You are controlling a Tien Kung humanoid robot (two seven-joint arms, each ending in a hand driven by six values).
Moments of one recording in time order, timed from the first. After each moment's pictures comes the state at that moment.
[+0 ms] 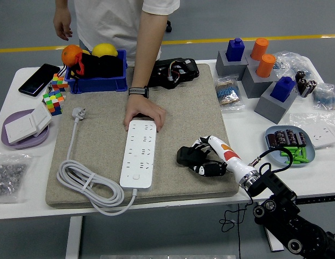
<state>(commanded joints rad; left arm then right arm) -0.10 0.01 -1.59 -0.18 1.68 -0.06 0.31 0.27 -0.07 0.88 1.12 -1.71 -0.20 0.18</state>
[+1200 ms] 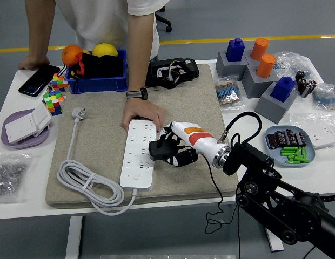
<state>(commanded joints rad) -0.09 0.03 -1.58 -0.18 1.68 -0.06 0.31 0.47 -0.07 0.71 1.38 -1.87 -0.02 -0.19</state>
